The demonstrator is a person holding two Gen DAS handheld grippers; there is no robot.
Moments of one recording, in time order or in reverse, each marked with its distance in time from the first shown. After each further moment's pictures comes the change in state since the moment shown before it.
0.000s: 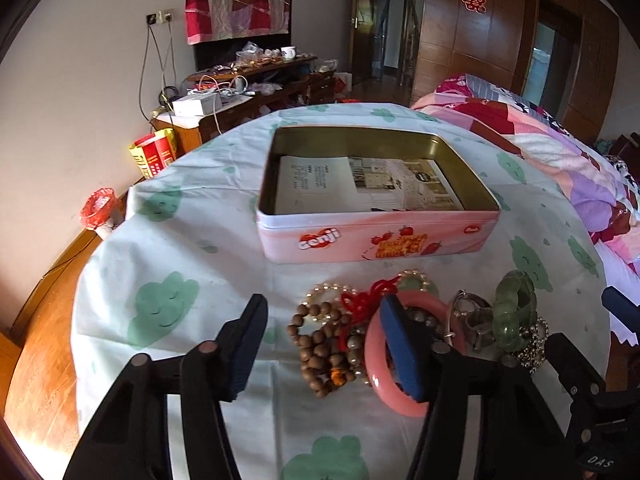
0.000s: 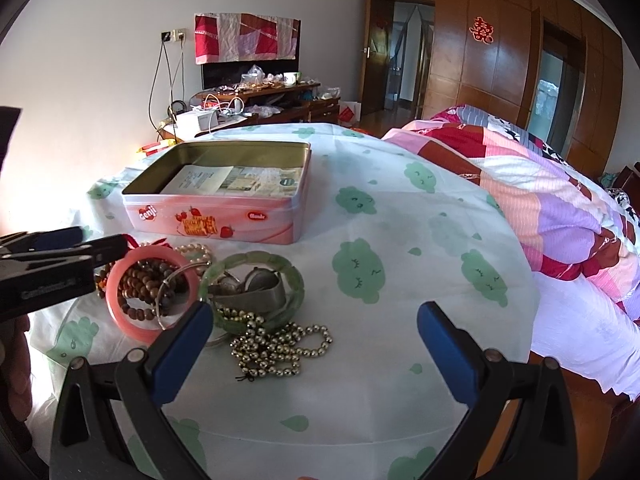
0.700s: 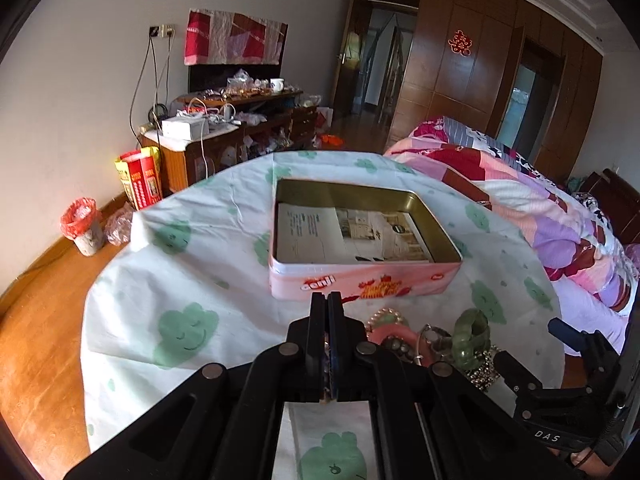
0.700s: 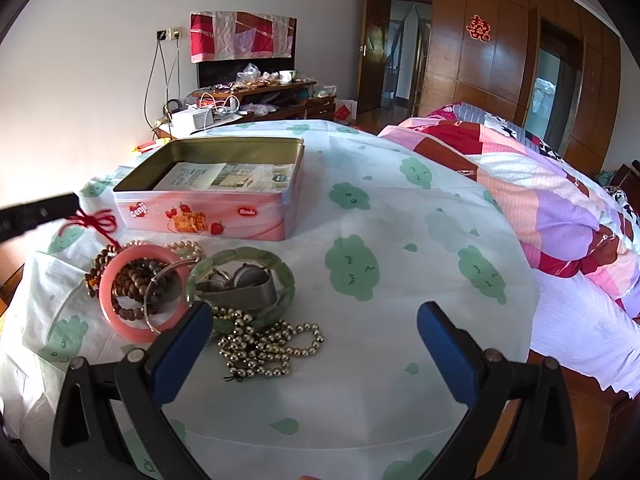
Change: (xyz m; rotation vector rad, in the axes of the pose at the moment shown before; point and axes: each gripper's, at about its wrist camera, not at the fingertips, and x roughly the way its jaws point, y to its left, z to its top) left arm -0.049 0.023 0.014 -0.045 -0.135 -0.092; right arm 0.007 -0.007 -0.002 0.006 -0.003 -0.010
